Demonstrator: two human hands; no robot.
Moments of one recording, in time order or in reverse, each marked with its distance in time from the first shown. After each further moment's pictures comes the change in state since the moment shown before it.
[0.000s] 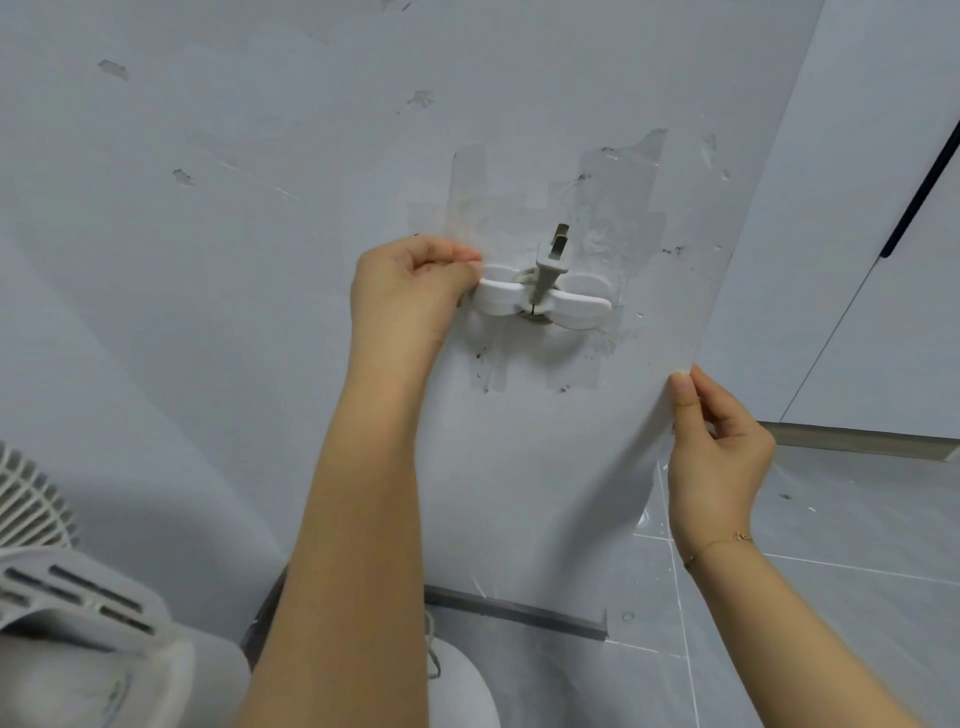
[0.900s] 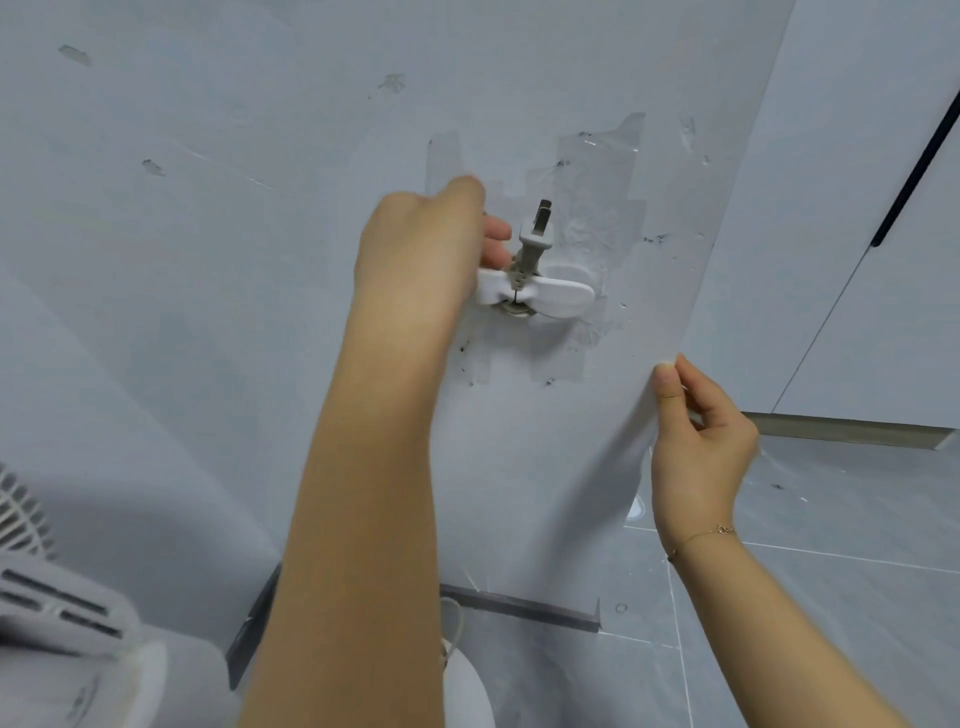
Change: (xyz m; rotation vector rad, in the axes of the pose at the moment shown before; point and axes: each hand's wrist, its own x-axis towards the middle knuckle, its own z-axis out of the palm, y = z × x) left_hand -0.022 0.052 0.016 0.051 -0.061 -0.139; right_hand 0.002 0.002 -0.001 -0.012 -0.002 -0.018
